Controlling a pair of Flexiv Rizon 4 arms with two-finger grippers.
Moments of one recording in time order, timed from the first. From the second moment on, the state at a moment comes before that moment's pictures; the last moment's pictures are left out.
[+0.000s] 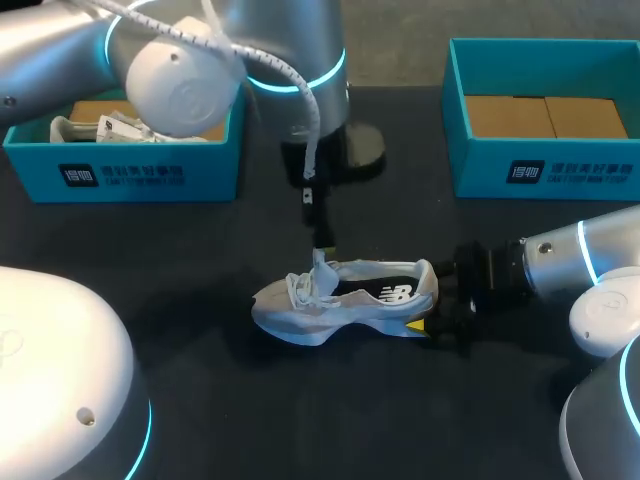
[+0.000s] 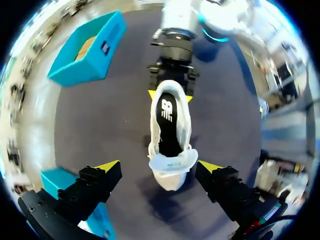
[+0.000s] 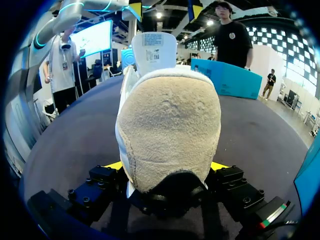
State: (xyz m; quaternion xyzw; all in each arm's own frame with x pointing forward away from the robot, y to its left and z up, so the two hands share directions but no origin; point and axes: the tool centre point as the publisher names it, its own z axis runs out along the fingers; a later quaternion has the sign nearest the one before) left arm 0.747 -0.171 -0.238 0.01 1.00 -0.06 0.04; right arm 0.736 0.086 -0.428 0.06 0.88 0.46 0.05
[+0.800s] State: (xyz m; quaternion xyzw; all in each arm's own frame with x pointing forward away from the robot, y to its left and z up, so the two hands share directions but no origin) left arm 0.736 -0.219 -0.260 0.01 1.00 -0.08 0.04; right arm 0.736 0.086 -0.428 0.06 0.88 0.46 0.05
